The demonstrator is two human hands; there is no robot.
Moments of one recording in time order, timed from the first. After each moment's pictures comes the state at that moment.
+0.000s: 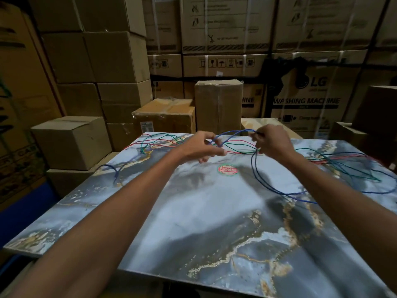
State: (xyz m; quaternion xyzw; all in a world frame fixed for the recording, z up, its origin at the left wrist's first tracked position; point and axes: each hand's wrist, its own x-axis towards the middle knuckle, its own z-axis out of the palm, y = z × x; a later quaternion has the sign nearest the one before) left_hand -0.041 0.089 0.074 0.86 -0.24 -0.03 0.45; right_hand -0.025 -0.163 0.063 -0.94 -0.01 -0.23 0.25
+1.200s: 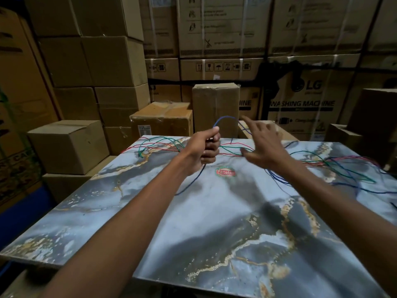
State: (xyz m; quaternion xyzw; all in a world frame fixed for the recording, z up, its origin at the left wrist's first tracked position) left_hand -0.066 0.071 0.082 0.59 -0.16 -0.18 0.77; right_hand -0.065 -0.141 0.070 -0.96 -0.08 -0.25 0.10
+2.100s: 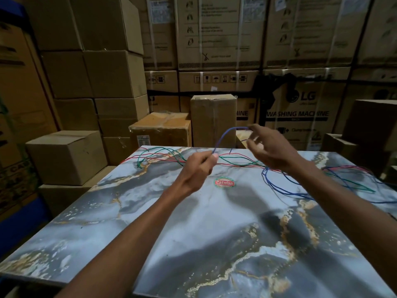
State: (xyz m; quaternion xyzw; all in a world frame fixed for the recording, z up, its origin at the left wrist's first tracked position) left_hand -0.078 0.080 0.050 0.77 -0.30 0.12 0.55; right_hand -0.072 -0.160 0.100 -0.91 -0.18 -0.32 0.19
